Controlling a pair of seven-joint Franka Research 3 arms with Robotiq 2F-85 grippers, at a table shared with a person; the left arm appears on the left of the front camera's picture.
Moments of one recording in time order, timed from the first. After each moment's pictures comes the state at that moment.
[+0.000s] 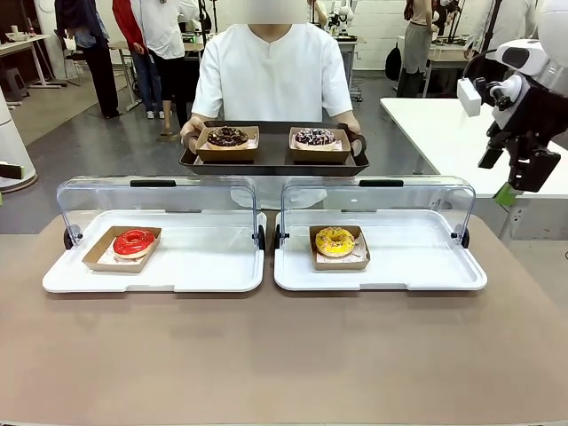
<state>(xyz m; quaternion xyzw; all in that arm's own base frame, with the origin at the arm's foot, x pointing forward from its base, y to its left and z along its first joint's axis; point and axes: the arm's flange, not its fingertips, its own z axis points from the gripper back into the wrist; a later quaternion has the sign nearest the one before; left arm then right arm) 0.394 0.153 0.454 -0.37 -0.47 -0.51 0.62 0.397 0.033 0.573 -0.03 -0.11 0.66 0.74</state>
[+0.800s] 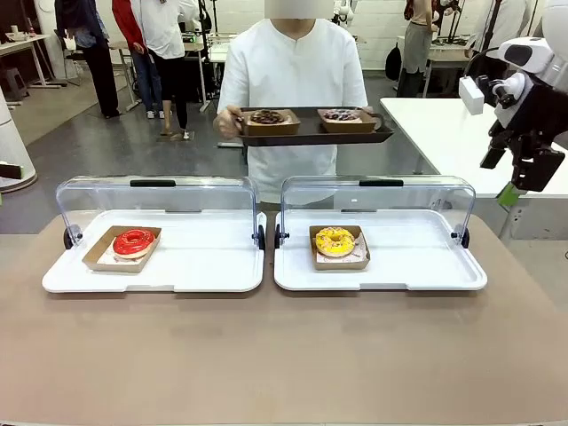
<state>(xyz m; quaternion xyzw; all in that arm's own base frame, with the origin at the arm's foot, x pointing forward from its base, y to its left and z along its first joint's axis) 0.394 0.153 0.454 -0.37 -0.47 -0.51 0.62 0.393 0.033 0.575 -0.03 -0.11 0.66 0.74</state>
